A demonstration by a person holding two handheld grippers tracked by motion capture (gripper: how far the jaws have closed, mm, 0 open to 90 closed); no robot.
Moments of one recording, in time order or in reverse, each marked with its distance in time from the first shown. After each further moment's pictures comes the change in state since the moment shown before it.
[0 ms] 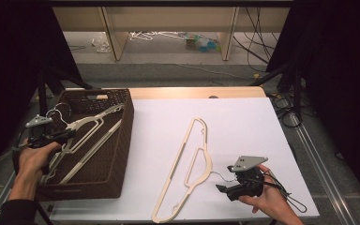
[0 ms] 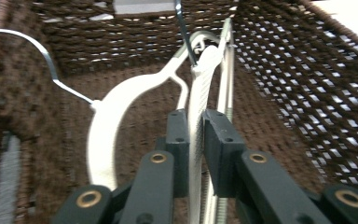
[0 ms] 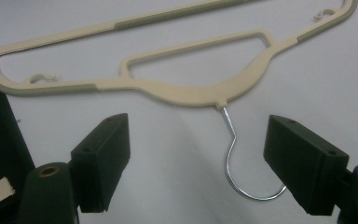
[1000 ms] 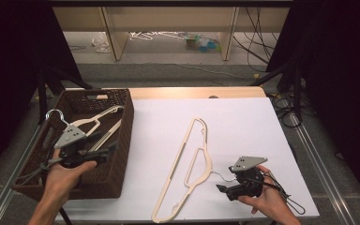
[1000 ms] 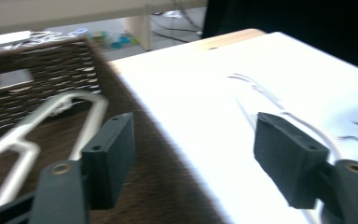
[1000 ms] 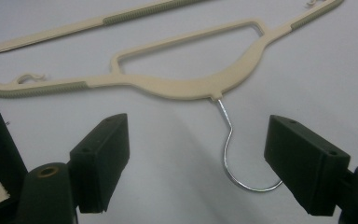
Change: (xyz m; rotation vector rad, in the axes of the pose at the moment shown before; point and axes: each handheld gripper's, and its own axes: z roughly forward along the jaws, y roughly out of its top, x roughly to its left) left arm -0.156 0.000 -0.041 -0.176 -0.278 0.165; right arm 0.000 -0.002 0.001 0.029 -0.021 0.047
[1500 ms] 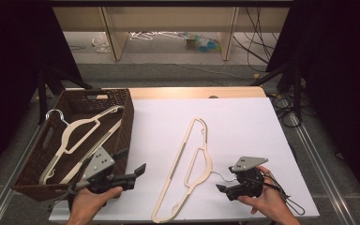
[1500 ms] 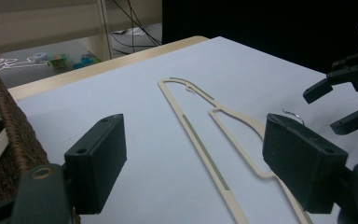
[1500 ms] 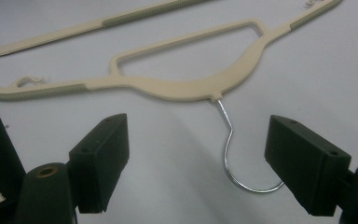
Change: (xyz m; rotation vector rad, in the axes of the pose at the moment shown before) left arm -0.070 -0.033 0.012 -0.068 -0.104 0.068; right arm -0.001 -0.003 0.003 -0.029 -0.010 0.007
